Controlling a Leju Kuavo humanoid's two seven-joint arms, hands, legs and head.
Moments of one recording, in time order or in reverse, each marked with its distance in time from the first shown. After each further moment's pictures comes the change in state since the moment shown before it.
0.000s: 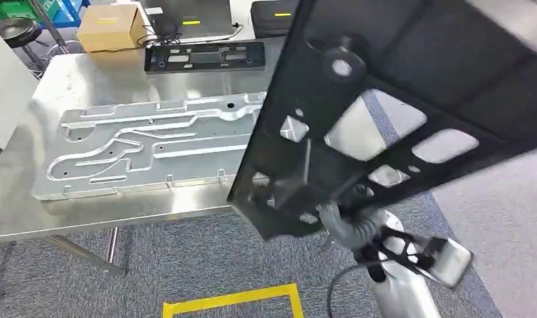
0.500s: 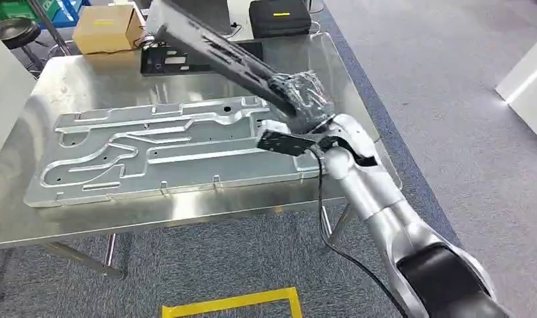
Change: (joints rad) left arm -0.021 0.003 0.011 0.000 -0.050 -0.042 -0.045; right arm -0.649 0.043 0.221 0.880 0.917 -0.606 0.307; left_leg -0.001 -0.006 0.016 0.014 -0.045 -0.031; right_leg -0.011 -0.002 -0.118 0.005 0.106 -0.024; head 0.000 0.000
